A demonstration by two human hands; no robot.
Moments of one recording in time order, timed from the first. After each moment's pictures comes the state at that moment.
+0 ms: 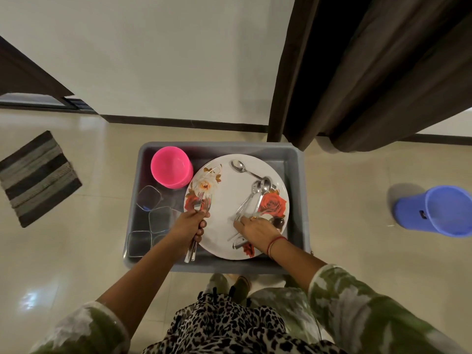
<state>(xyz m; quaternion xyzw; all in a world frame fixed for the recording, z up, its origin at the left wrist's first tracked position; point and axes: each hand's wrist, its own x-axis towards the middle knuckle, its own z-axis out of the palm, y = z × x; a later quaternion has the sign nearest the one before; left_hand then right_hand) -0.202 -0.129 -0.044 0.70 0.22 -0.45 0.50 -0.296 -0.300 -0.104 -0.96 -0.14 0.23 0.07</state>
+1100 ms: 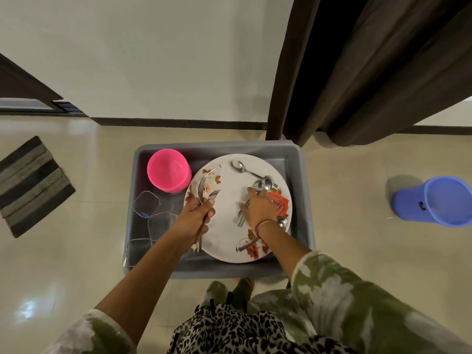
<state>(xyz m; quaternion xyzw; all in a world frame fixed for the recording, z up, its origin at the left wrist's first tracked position) -0.181 -0.142 -0.042 0.67 0.16 -0.46 0.56 -0.247 -0.299 -0.121 -0.90 0.29 0.19 0.27</state>
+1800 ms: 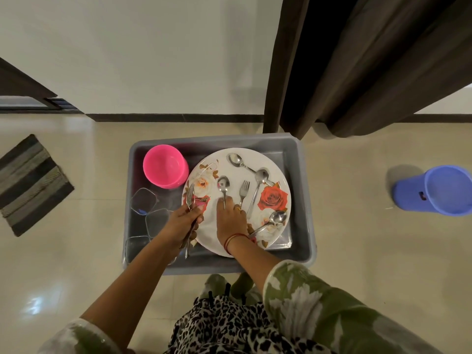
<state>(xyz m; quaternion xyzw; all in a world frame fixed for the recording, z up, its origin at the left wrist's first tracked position) -0.187 -0.119 -0.045 0.68 0.17 -0.47 0.53 -0.252 -0.218 -0.140 -0.95 0.19 0.17 0.19</state>
